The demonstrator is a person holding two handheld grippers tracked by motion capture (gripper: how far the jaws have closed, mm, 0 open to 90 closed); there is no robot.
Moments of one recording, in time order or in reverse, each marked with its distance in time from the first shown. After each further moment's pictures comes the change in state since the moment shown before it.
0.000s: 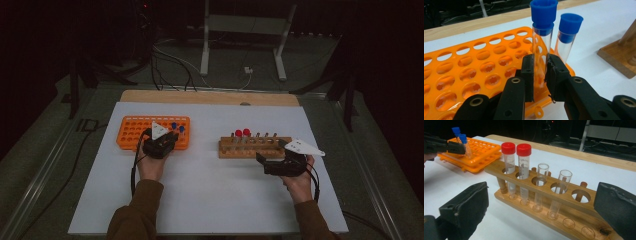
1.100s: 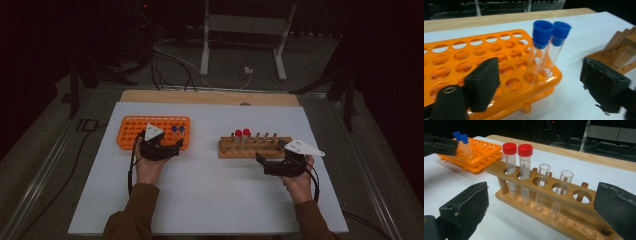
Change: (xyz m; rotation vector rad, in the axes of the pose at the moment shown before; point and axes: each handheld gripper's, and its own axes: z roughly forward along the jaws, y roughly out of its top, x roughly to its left) left arm 0.001 -0.001 -0.016 -0.048 -0.073 -0.115; right arm 0.001 0.000 0.000 0.000 0.003 -0.002
